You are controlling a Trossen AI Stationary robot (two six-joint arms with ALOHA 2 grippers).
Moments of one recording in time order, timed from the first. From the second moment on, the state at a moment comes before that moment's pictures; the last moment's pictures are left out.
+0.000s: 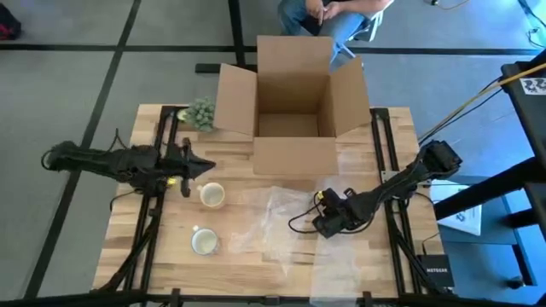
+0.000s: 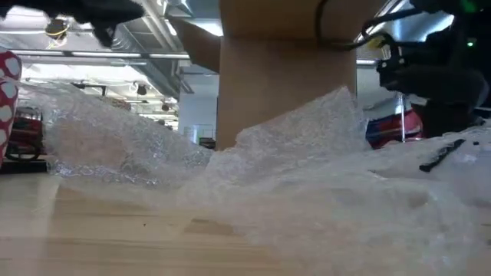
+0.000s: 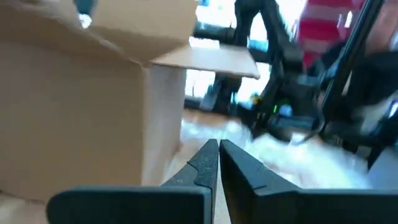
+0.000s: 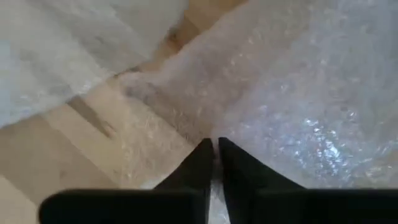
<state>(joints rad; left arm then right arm) -0.18 0.61 0.52 -0.07 -0.32 -0.10 0.50 1.60 0.88 -0.76 0.35 1.30</state>
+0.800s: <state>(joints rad) -0.38 1.76 0.93 0.45 -0.36 -0.10 0.50 1.60 0.88 -0.67 0.44 1.29</state>
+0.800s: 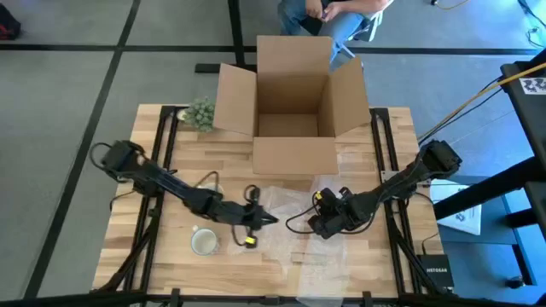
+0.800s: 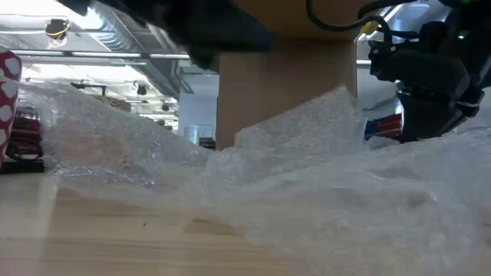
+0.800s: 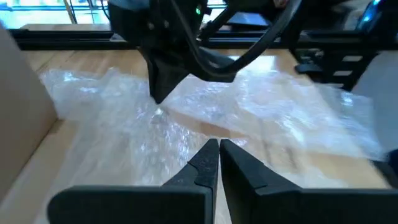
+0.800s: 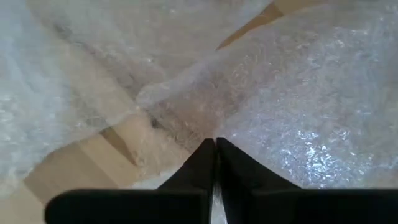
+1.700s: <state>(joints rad) -0.18 2.25 1.24 0.53 -0.35 -0.03 0.50 1.60 0.88 -0.48 0.43 1.22</state>
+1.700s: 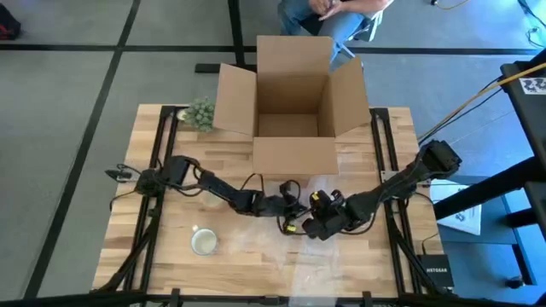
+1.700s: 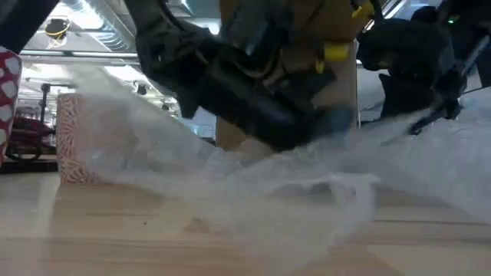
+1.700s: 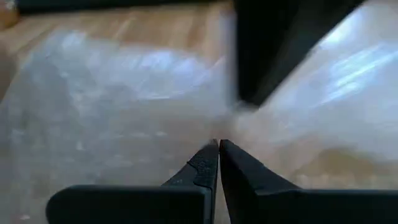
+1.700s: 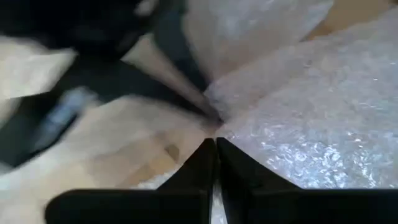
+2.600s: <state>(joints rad) -0.20 2.24 1.24 0.34 -0.40 -0.03 0.81 1.58 1.05 -1.33 0.18 1.63</state>
